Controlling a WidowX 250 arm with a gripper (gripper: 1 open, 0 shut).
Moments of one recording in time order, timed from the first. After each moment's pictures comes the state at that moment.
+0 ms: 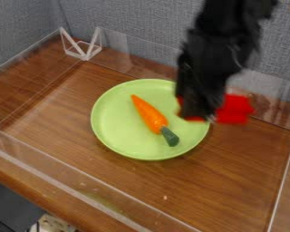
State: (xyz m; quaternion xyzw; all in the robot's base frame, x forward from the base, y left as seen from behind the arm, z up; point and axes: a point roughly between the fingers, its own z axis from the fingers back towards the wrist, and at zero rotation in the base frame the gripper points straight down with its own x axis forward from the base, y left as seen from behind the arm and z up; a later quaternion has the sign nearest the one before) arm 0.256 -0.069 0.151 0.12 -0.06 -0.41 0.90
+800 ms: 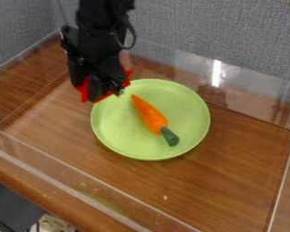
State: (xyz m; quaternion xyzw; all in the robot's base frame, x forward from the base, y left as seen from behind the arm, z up) arm 0.264 0.049 0.114 0.14 -0.05 -0.09 0.98
